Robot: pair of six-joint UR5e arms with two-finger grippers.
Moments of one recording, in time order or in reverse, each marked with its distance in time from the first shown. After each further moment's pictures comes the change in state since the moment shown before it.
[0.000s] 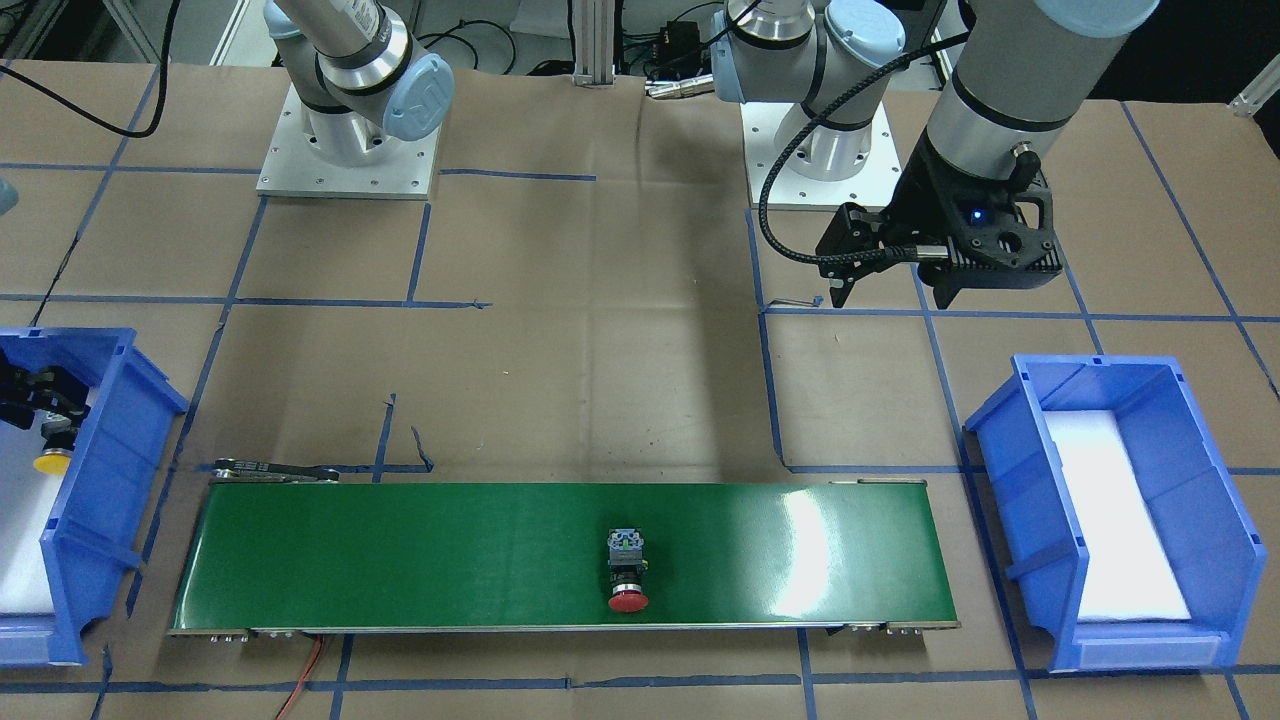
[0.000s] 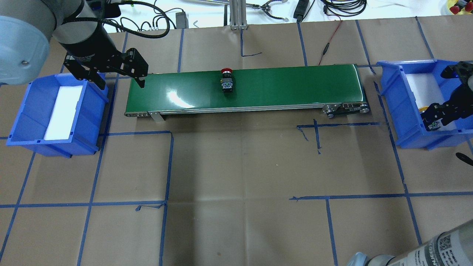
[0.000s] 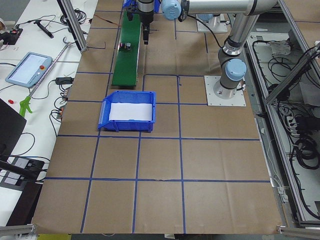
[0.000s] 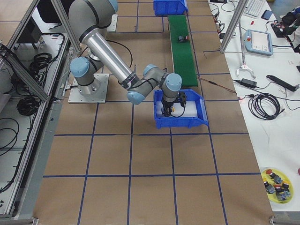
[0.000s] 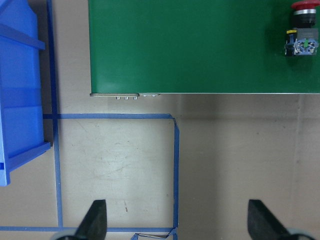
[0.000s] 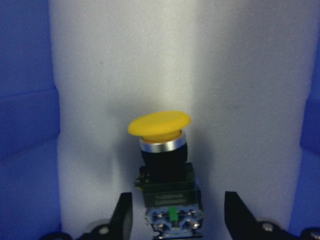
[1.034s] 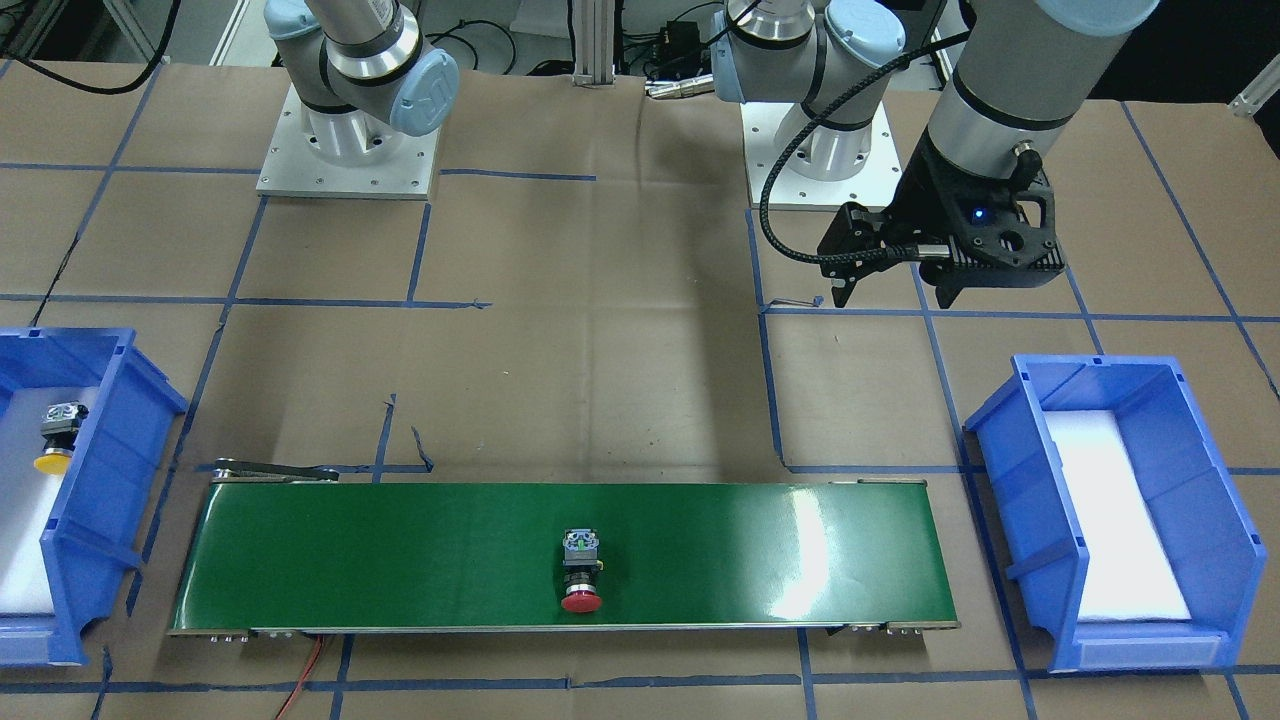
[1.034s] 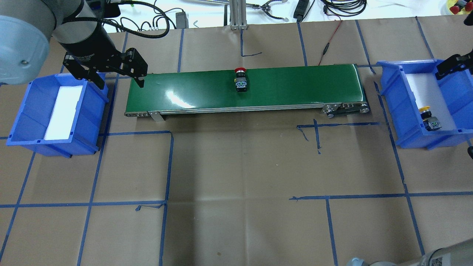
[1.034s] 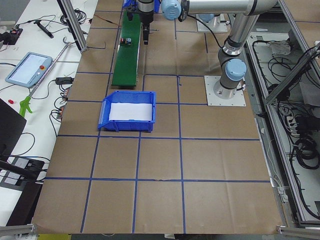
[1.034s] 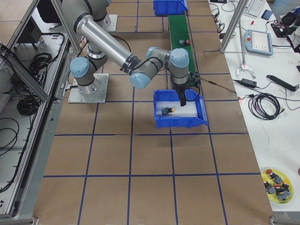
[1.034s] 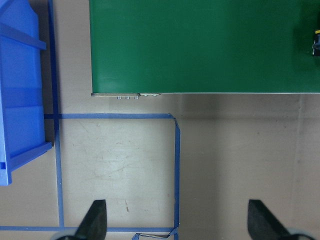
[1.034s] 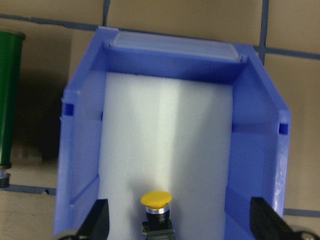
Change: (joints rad) left arm 0.000 0.000 0.001 0.000 0.005 0.000; right arm 0.089 -0.106 -0.190 0.031 0.053 0.025
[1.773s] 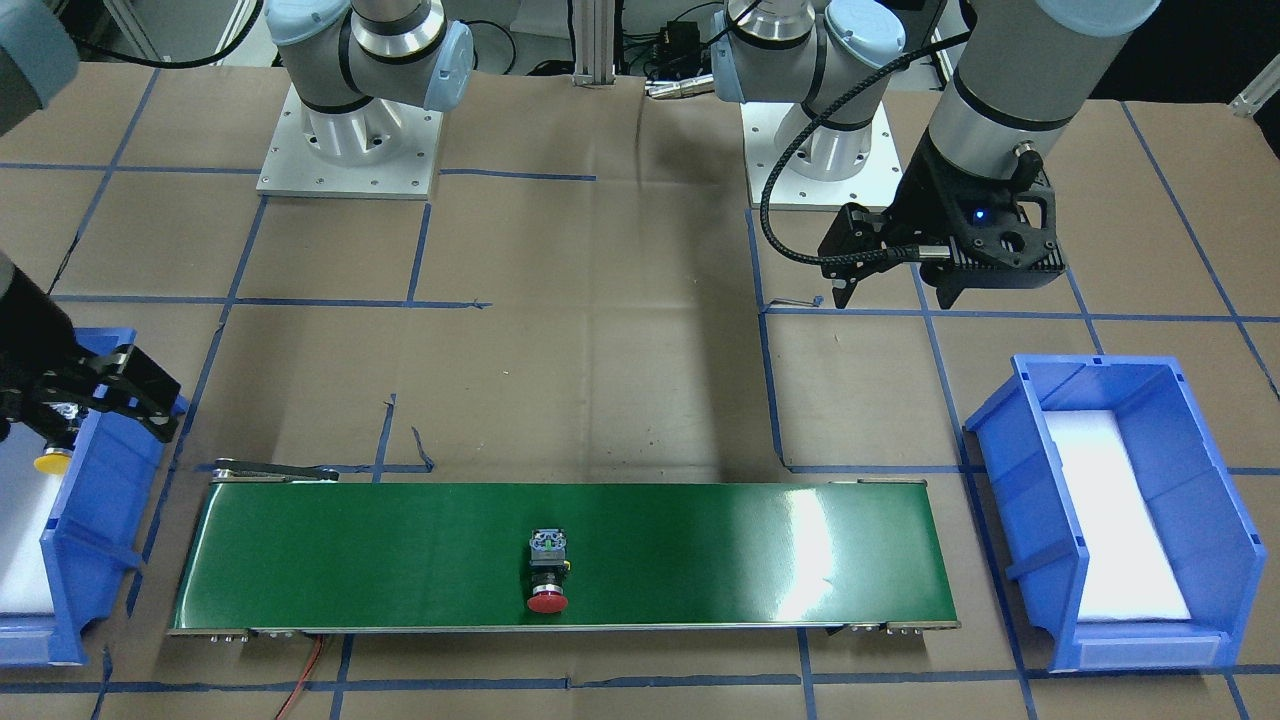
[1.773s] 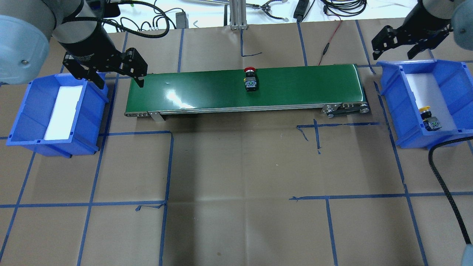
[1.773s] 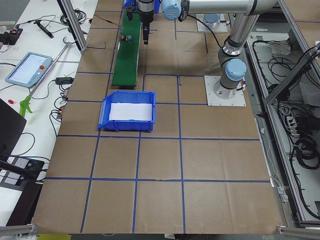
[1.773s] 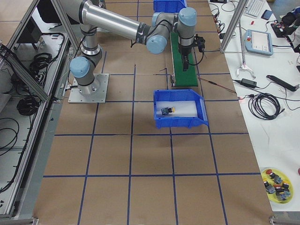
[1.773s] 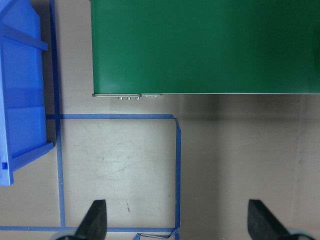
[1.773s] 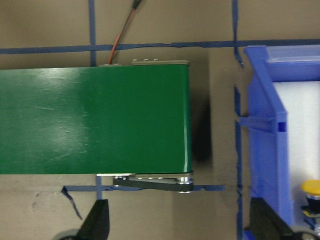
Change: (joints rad) left arm 0.000 -0.001 0.002 0.000 0.002 0.000; right arm 0.317 -0.039 -0.091 0.236 0.002 0.456
